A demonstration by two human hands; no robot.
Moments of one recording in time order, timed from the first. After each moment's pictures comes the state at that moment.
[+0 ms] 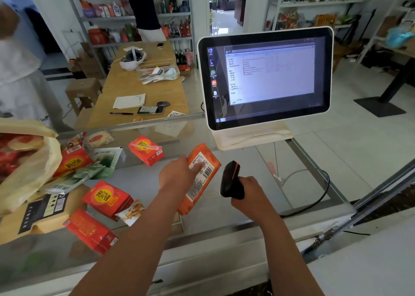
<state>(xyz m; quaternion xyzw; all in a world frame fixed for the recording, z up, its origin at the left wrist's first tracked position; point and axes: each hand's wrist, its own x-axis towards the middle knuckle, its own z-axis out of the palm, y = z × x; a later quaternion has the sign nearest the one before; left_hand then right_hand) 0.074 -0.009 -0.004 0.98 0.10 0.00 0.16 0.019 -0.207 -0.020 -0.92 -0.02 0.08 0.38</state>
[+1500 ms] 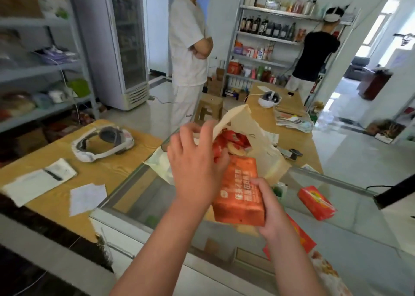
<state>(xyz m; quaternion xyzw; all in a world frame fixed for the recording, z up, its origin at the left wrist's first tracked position) -0.135 0.398 0.144 0.82 0.25 0.51 0.09 -0.062 0.263 0.095 -0.51 0.04 0.37 0.77</state>
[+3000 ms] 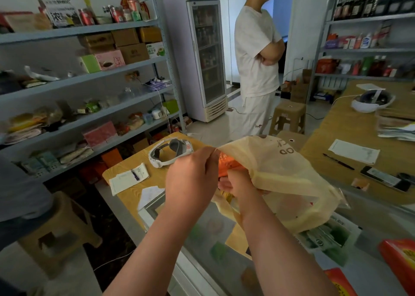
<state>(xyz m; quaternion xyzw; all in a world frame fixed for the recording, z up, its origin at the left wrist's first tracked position) -0.107 0.377 0.174 0.85 0.30 0.44 0.03 0.043 0.412 0.073 -0.62 -0.05 0.51 0.59</state>
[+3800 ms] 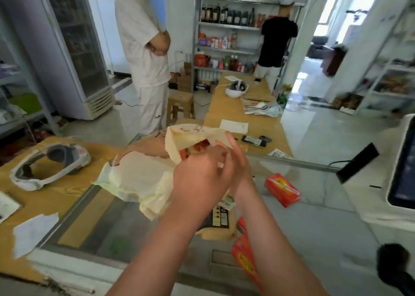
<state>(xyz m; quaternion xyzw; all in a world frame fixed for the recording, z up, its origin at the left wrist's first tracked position) -0.063 0.320 0.157 0.90 0.07 0.39 0.19 0.031 0.255 0.118 -0.59 -0.11 0.16 0.79</state>
